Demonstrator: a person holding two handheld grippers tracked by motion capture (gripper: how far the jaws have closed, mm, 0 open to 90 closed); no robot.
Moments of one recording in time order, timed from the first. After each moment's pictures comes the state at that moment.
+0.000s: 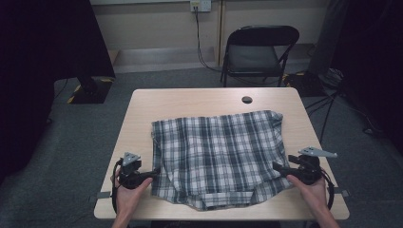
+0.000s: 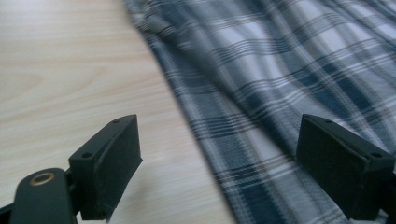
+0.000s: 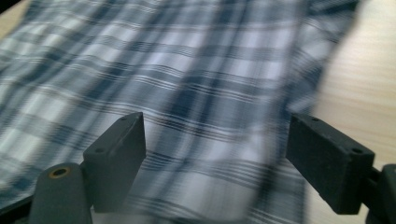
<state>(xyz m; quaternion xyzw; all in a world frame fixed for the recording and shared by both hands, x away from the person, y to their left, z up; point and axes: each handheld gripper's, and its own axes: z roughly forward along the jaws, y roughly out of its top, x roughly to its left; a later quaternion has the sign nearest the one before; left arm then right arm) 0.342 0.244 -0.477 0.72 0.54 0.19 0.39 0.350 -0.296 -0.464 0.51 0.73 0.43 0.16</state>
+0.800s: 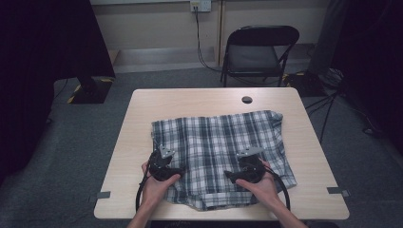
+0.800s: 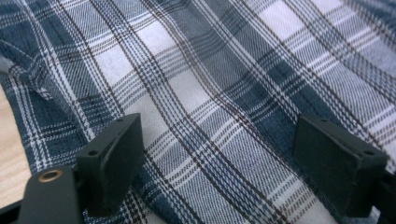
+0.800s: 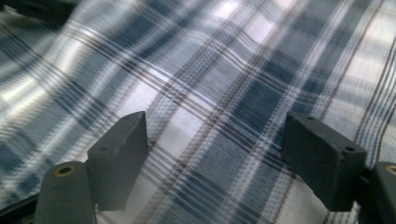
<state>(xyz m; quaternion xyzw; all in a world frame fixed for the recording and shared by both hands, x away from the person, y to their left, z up) 0.380 0.166 -0.498 0.79 0.47 0.20 0.32 0.373 -0.148 -0.483 0.40 0.84 0.36 0.11</state>
